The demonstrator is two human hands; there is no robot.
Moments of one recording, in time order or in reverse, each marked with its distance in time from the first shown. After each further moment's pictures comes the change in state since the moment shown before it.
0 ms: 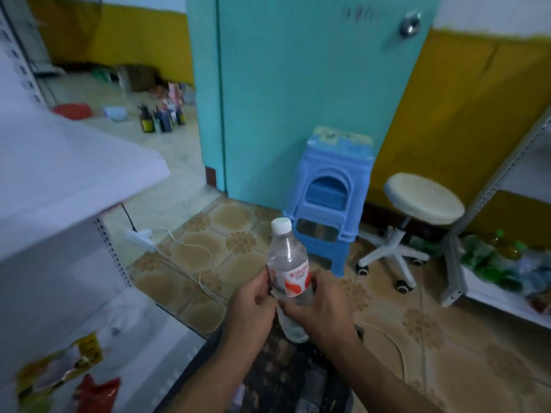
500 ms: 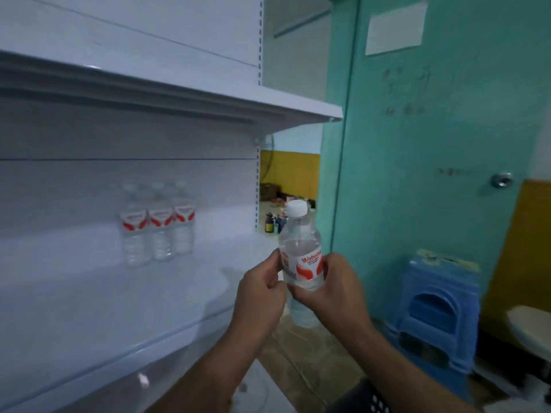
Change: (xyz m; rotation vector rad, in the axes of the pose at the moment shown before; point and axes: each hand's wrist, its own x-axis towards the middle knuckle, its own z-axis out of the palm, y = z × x) left_hand -0.199 0.218 -0.187 0.194 0.461 0.429; right_hand -0.118 -0.326 -0.038 0.128 -0.010 -0.564
